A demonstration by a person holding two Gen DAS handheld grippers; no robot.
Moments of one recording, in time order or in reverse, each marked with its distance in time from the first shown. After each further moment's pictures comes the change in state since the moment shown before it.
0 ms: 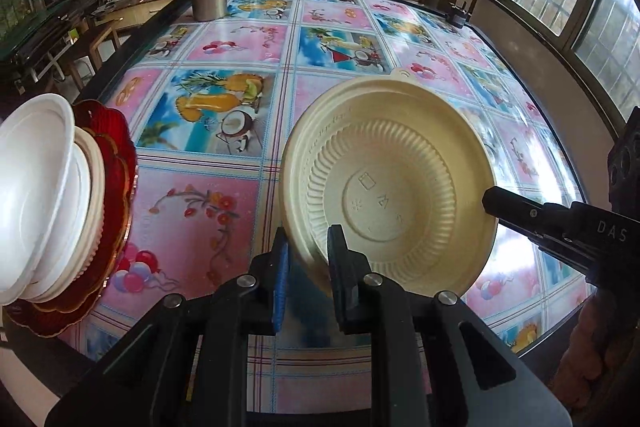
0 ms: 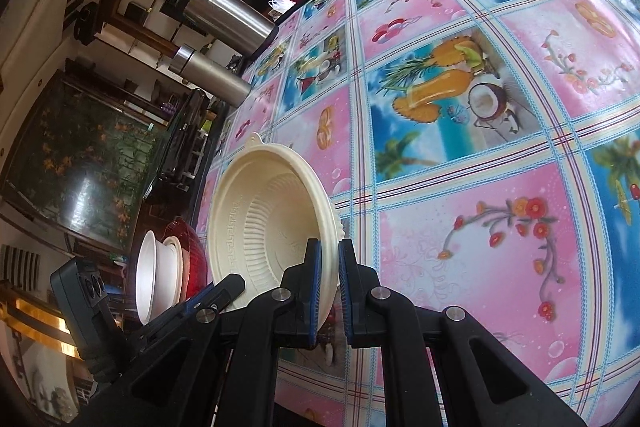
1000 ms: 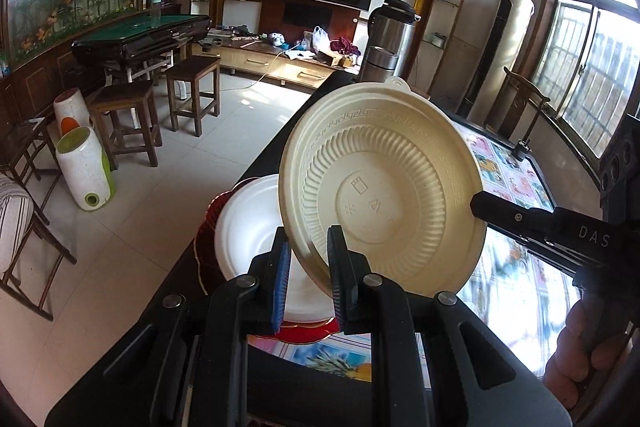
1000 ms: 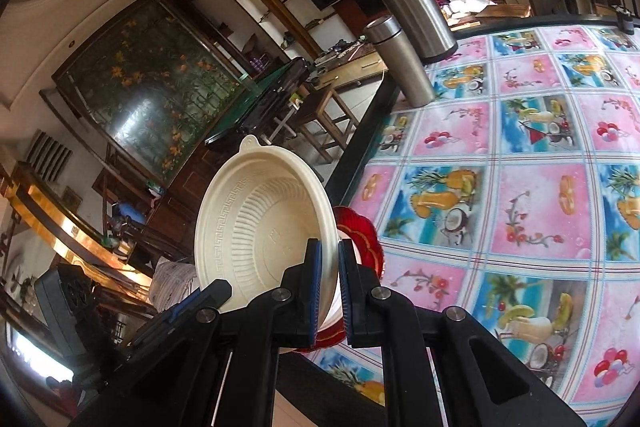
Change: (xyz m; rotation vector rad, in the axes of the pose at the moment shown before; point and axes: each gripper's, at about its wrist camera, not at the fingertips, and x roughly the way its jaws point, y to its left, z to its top) left arm -0.138 0.160 -0.004 -0.271 -0.289 0.162; right arm 0.027 0.241 -0.030 -0.381 0.007 0.175
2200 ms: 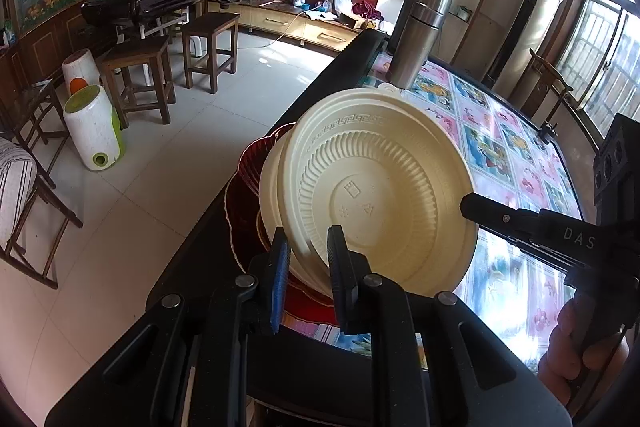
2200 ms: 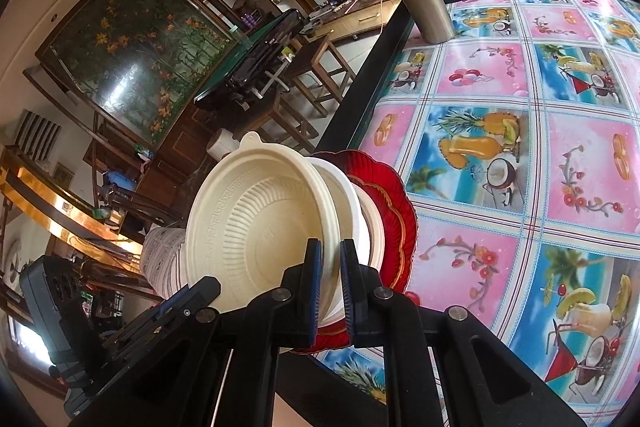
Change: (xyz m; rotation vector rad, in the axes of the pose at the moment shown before) left arm 0.040 0.034 -0.024 -0.050 0.146 0.034; right arm 0.081 0.001 -0.025 0.022 0.166 -0.034
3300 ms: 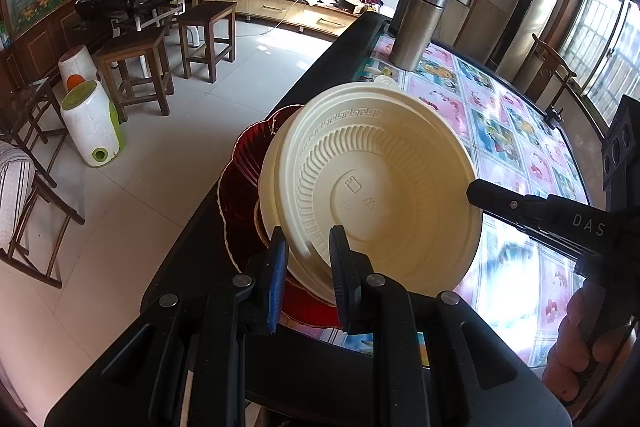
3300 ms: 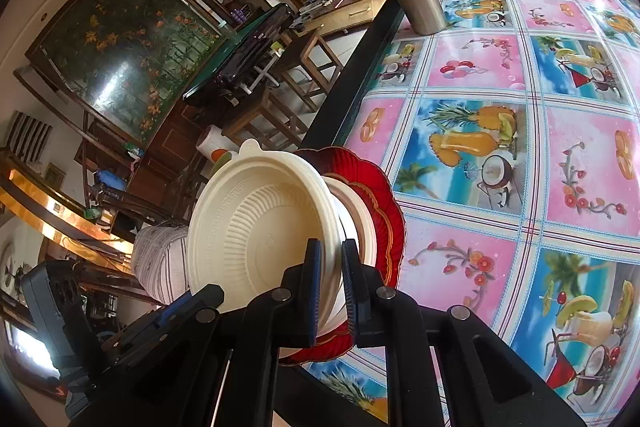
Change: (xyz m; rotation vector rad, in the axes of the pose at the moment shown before) left arm 0.017 -0.001 -0.001 0.026 0.052 0.014; right arm 0.011 -0.003 0.002 0.006 0.015 -0.036
